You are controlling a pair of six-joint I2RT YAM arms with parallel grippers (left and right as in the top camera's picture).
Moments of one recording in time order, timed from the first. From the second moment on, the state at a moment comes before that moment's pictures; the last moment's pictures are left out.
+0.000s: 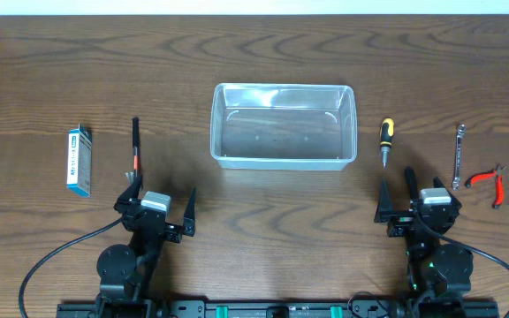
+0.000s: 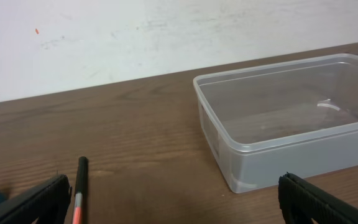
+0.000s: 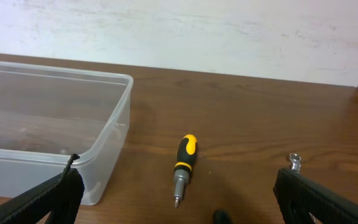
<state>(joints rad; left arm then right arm) -0.07 0.01 0.06 -0.19 0.18 0.10 0.04 0.01 0.06 -0.19 0.02 -0.06</state>
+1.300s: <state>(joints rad) -0.07 0.01 0.07 -0.23 0.17 0.00 0.04 0.02 0.06 -0.20 -0.02 0.08</state>
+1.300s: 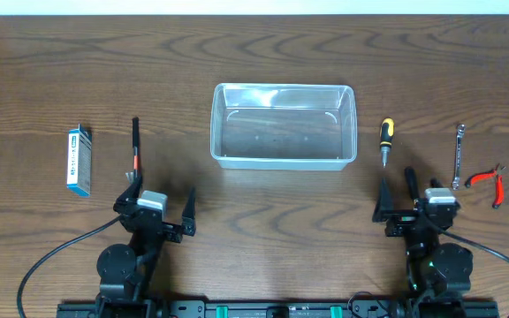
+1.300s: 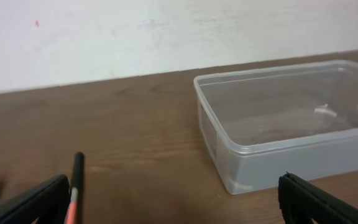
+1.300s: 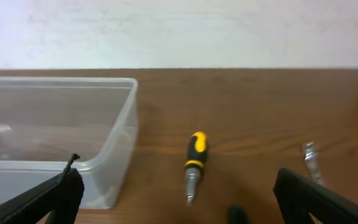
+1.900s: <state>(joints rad) -0.07 0.66 0.94 -1.00 0.08 -0.18 0.04 0.74 0.90 -1.15 -0.10 0.17</state>
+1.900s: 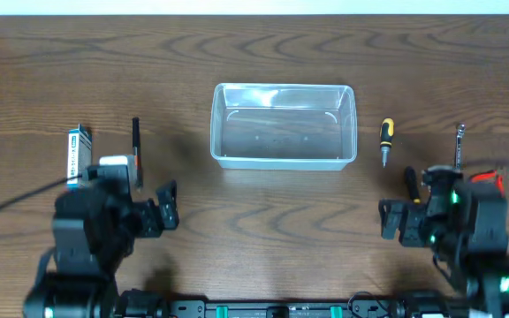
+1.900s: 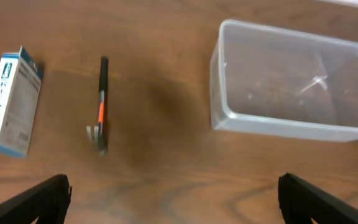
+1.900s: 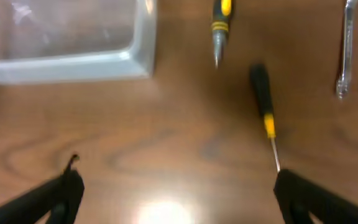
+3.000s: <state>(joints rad) -0.07 0.80 0.98 -1.05 0.07 -0.18 -0.08 1.77 1.46 -1.17 -0.01 0.27</state>
